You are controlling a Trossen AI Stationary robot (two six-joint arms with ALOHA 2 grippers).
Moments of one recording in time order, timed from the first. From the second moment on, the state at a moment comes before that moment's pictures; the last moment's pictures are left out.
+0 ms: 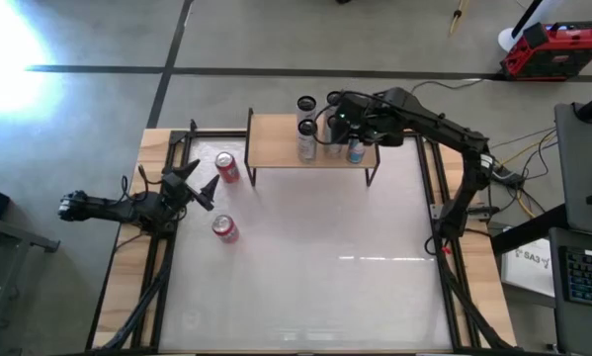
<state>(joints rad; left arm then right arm) -0.15 0.02 0.01 0.12 -1.06 -0.01 -0.42 1.75 1.98 -1.53 0.26 1.14</state>
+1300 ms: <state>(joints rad) -0.15 0.02 0.01 0.12 -1.06 -0.01 -0.42 1.77 1.98 -1.56 0.28 1.06</state>
